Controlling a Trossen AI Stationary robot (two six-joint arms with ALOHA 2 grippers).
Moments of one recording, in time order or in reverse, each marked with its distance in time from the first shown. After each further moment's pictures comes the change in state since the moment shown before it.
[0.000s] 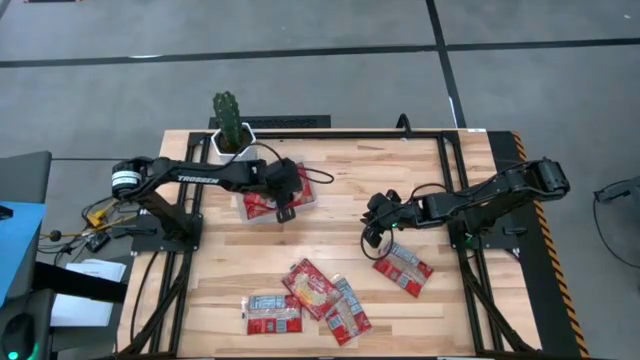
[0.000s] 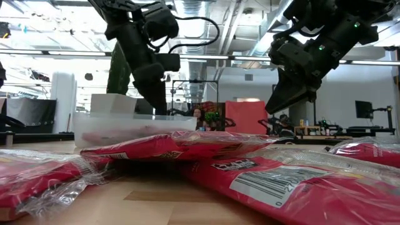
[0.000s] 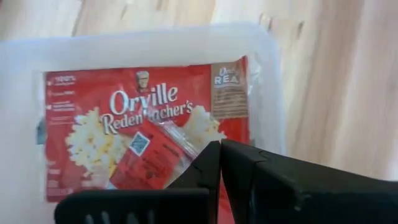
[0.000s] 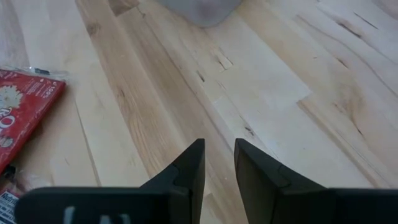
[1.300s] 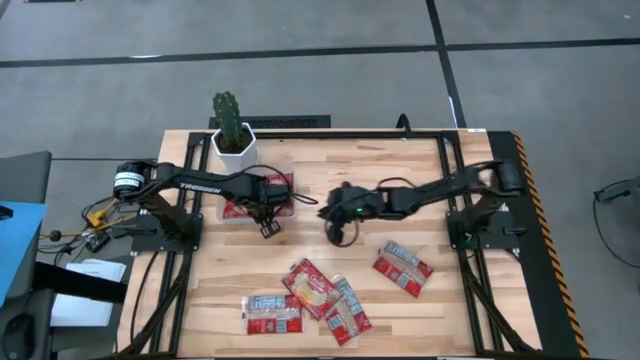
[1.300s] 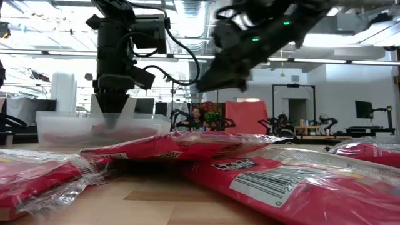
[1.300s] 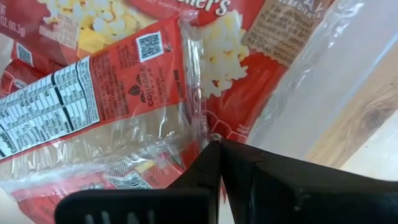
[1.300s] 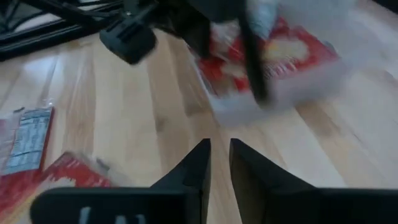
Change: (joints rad) left arm -0.122 0.002 0.000 -0.446 -0.045 -0.432; right arm -0.100 0.386 0.368 0.285 -0.188 -0.299
